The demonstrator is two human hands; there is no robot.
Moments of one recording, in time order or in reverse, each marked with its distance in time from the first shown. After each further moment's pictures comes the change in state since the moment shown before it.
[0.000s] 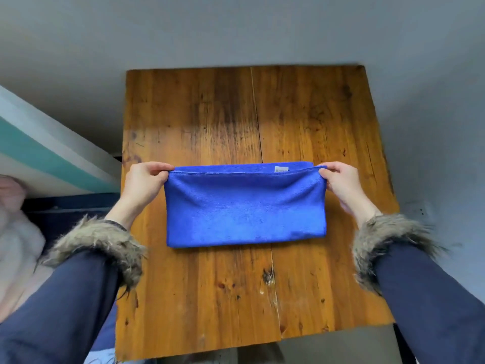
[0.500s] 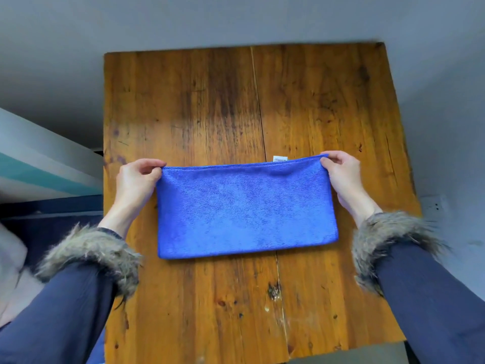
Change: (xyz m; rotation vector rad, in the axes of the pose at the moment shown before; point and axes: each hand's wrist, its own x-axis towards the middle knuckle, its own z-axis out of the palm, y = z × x) left_hand 0.041 -0.023 0.029 -0.053 0.109 -0.051; right_hand 0.045 0.015 0.033 0.057 0.082 -0.026
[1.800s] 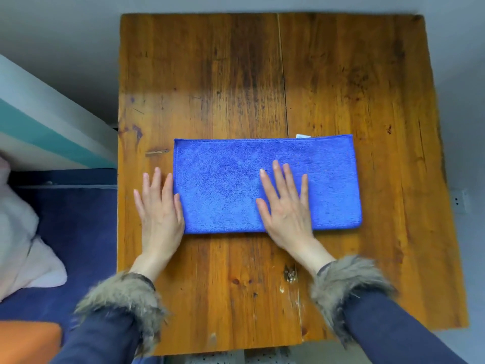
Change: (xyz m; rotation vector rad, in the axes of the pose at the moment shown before) left_hand -0.091 -0.087 0.023 0.541 0.105 0.360; right_hand -0.123 0.070 0.093 -1.010 -0.118 -0.826
